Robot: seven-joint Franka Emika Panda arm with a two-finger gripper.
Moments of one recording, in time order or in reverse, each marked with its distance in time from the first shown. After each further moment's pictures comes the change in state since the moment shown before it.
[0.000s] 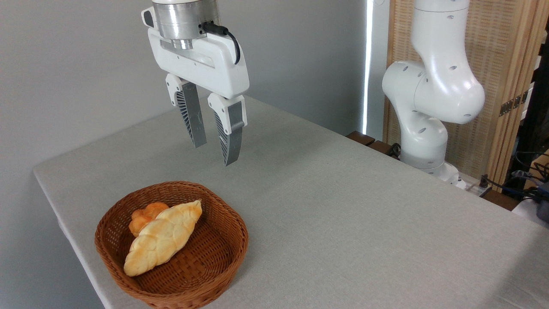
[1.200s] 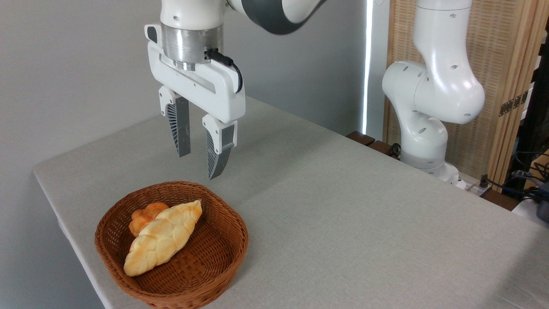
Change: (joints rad) arm 0.000 -0.047 0.000 -0.178 -0.129 0.257 -0.001
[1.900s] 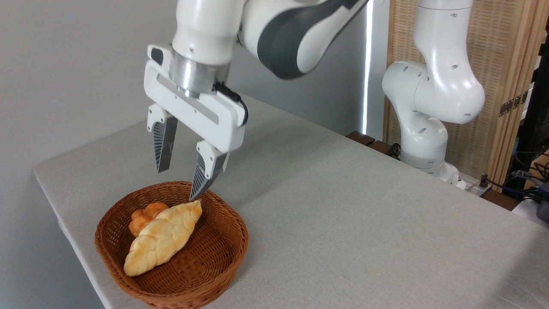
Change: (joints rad) arm 0.003 -0.008 0.000 -0.166 -0.140 0.313 0.000
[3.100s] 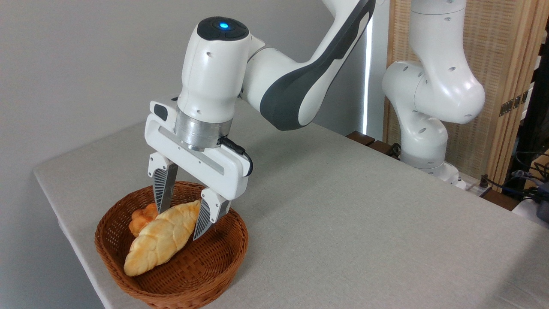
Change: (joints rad) arm 0.008 0.114 0.007 -0.049 -0.058 0.147 0.001
